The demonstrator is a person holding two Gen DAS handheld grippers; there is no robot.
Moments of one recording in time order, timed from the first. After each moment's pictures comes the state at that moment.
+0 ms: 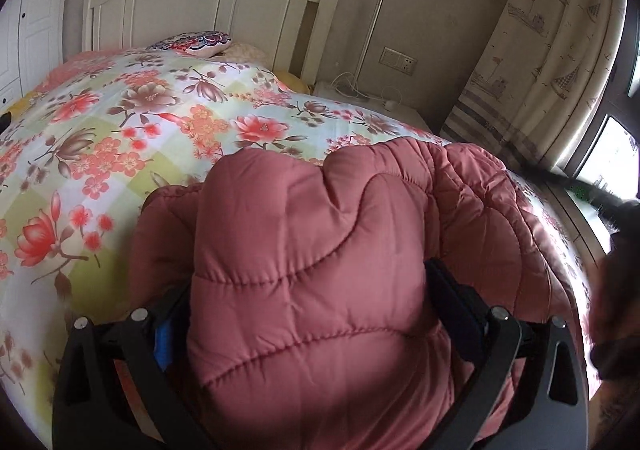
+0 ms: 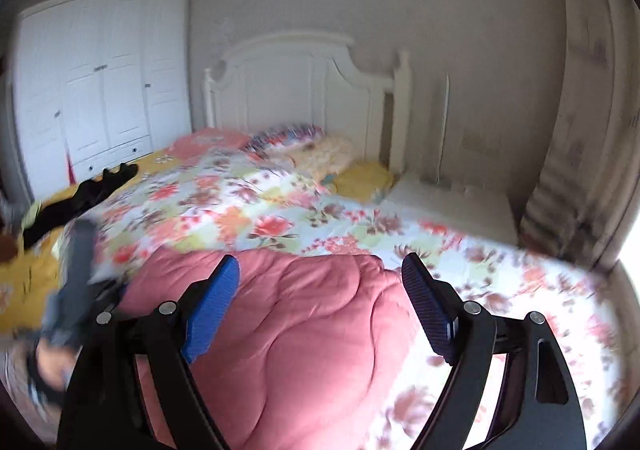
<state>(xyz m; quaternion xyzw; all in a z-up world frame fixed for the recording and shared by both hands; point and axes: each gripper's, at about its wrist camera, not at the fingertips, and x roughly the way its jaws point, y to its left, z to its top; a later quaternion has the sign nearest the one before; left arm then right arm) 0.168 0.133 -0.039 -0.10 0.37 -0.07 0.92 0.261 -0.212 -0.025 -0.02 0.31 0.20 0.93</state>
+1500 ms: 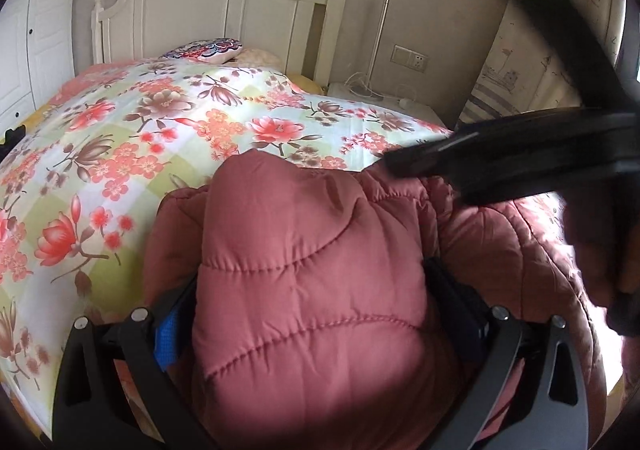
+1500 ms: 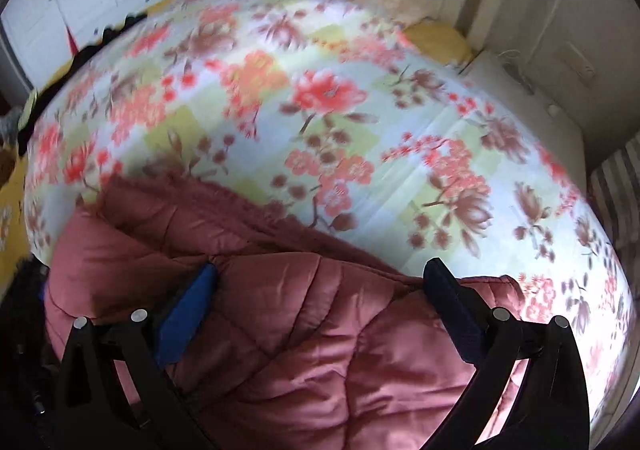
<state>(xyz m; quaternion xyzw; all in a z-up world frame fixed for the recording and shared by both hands) 0.163 0.136 -0.042 -0.07 0.37 -0.05 0.92 0.348 -0.080 -0.091 -0.15 0.50 0.26 0.81</state>
